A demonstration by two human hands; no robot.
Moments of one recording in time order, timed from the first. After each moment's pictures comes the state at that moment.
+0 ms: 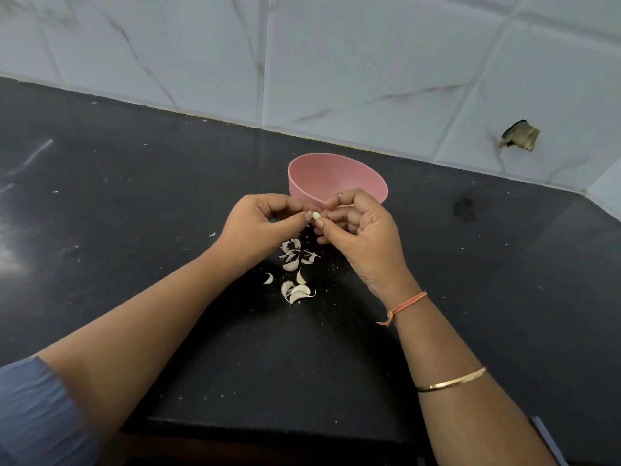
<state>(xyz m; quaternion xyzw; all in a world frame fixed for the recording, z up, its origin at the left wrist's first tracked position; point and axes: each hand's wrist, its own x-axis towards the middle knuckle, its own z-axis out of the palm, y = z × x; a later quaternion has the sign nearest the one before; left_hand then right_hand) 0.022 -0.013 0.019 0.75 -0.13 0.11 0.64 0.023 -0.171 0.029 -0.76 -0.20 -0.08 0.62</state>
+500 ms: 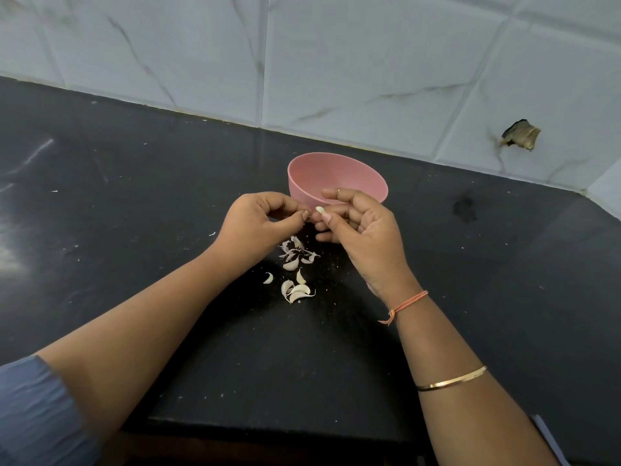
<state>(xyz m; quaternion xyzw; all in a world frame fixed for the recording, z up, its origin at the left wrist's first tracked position) 0.026 -0.012 0.017 0.80 -0.11 0.15 0.57 0.024 -0.170 0.029 -0.74 -0.19 -0.07 0.64</state>
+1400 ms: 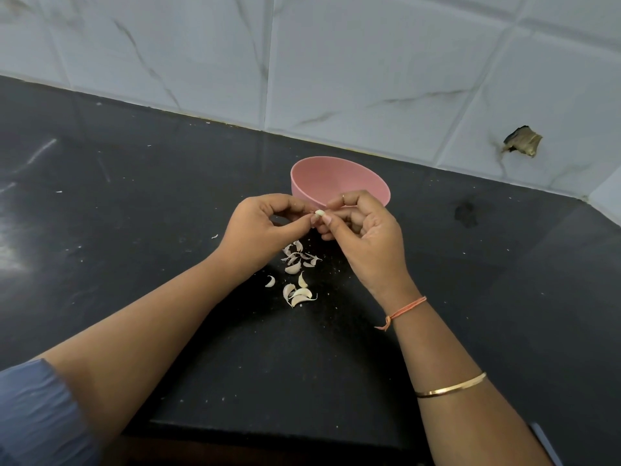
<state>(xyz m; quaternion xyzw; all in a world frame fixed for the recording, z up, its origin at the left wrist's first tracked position) 0.020 -0.015 0.020 0.78 -0.15 0.19 0.58 0.026 -0.169 0.027 -0.76 -0.21 -0.14 0.59</state>
